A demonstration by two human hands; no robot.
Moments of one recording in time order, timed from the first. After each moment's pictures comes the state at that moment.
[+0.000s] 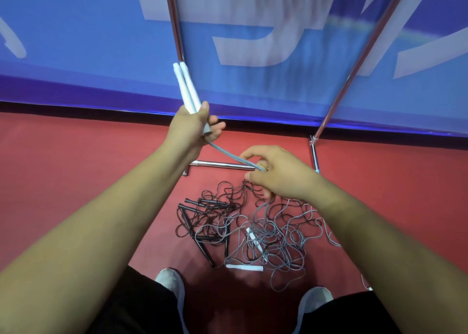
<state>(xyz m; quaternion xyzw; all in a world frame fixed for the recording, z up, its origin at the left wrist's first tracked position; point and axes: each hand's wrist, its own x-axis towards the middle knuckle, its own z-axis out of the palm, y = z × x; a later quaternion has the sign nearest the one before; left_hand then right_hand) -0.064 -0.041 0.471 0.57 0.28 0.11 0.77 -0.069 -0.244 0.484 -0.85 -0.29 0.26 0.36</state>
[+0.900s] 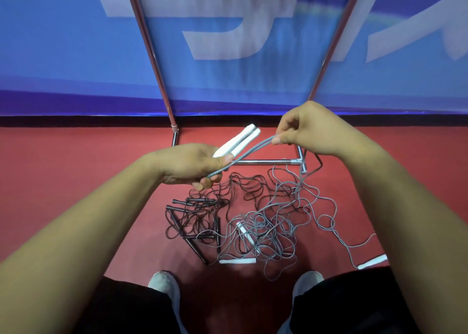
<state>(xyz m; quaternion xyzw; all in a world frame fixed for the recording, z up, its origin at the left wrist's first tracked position) -0.095 -0.069 0.473 0.74 0.02 -0.36 0.57 -0.010 -0.316 0.516 -0.91 -0.26 0.15 0.30</state>
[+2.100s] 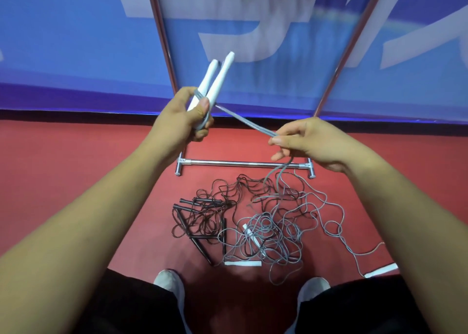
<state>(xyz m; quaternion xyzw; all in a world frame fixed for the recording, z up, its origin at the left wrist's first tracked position) -0.082 -0.034 0.489 0.70 0.07 0.04 0.71 -0.015 -0.299 0.488 -0.79 -0.18 0.28 0.52</state>
